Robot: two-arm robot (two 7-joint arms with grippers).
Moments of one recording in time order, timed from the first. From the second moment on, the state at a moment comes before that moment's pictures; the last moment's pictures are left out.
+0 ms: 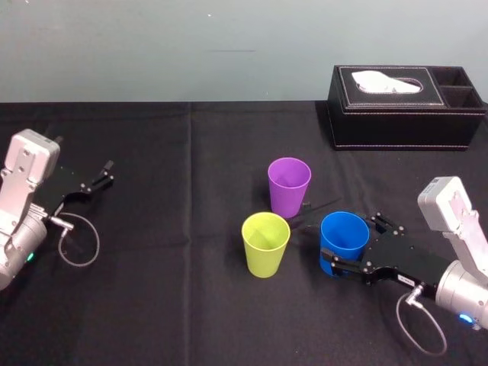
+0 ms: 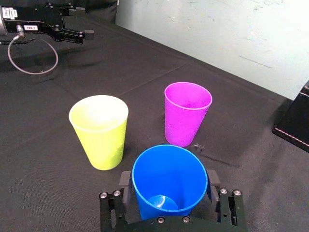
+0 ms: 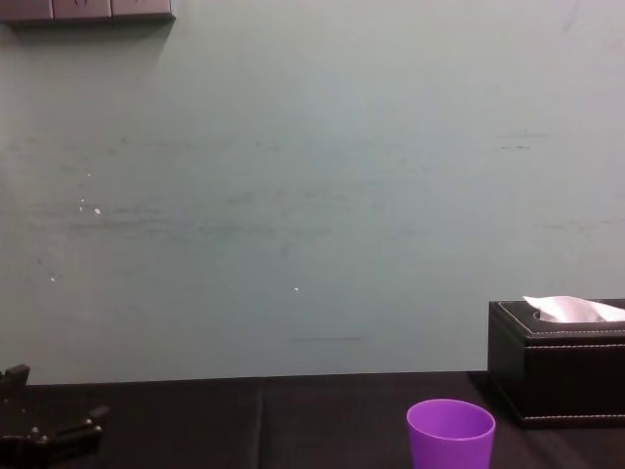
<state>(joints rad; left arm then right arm) -0.20 0.60 0.45 -1.41 -0.25 -0.12 0.03 -0.08 0.65 -0.26 -1.74 0.31 0.11 0.44</state>
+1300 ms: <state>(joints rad) -0.20 0.60 0.45 -1.41 -0.25 -0.12 0.03 -0.13 0.66 -0.19 -1.85 0.31 0.12 0.40</state>
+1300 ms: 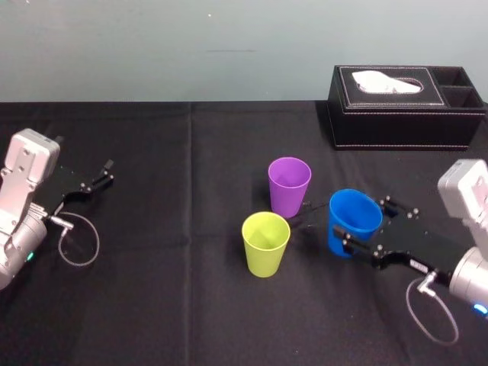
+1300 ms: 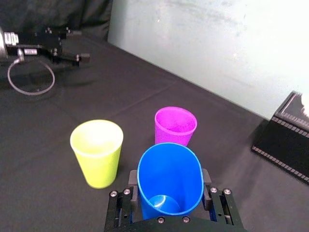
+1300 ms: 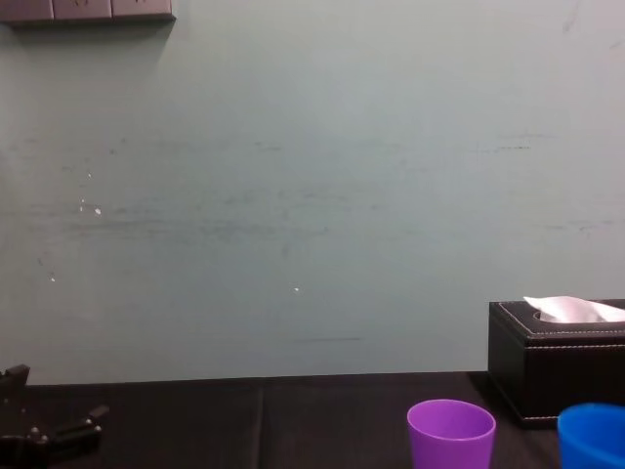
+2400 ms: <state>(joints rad) -0.20 0.60 0.45 -1.41 -0.25 -0.12 0.03 0.15 0.58 -0.29 -1.82 0.27 0.27 0.40</state>
